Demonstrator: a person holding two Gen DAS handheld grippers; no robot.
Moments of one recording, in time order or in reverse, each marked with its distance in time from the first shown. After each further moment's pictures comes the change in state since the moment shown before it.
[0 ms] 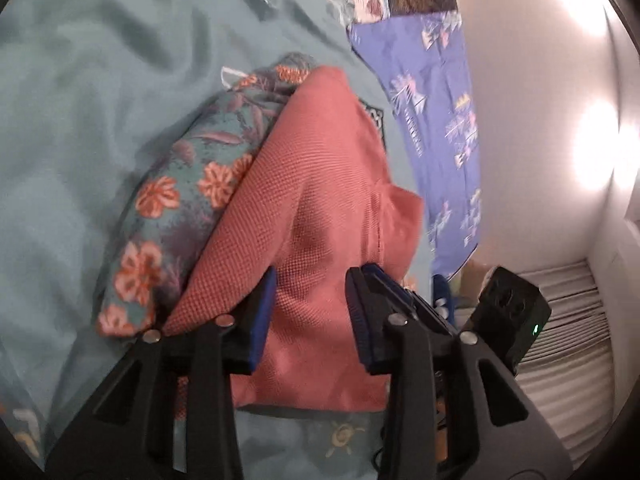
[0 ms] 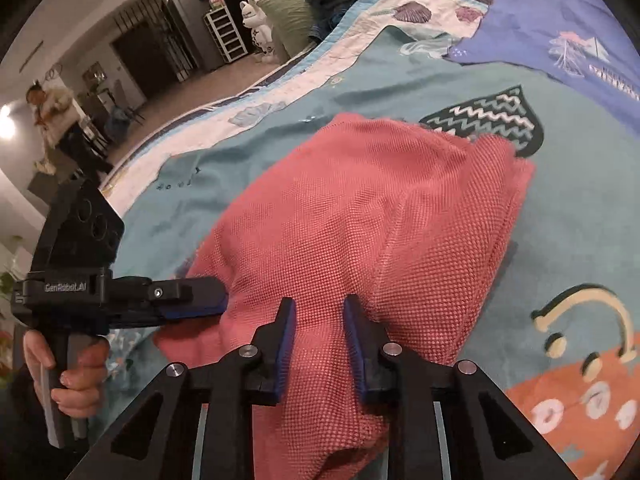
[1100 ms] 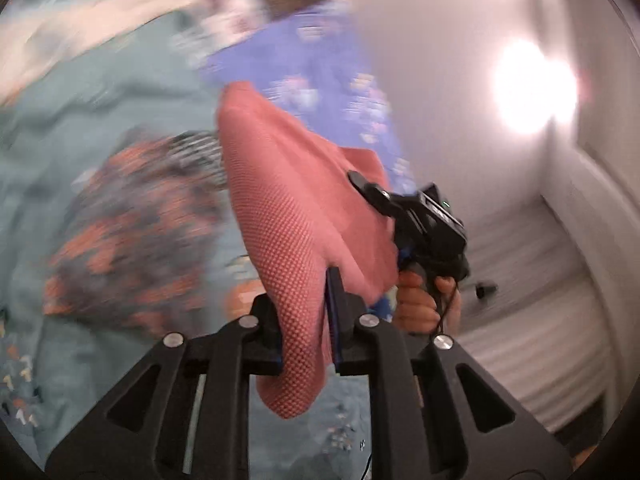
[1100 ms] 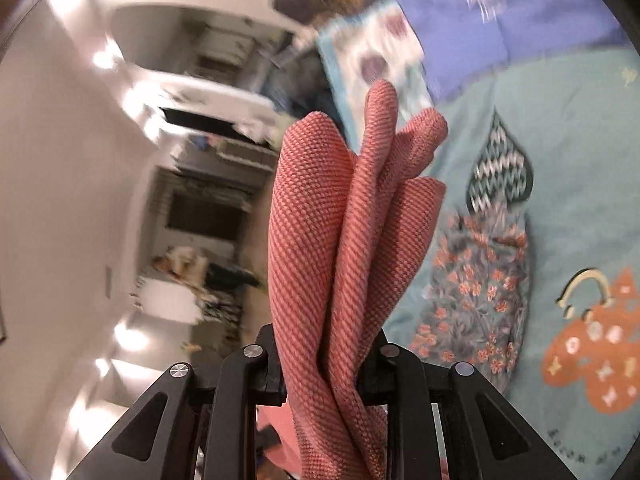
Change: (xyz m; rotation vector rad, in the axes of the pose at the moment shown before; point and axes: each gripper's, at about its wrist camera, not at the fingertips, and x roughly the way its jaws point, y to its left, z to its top) left arm -0.114 -0.138 0.012 0.155 0.045 -0.139; right arm -0.117 -0.079 0.119 0.760 -0.066 0.557
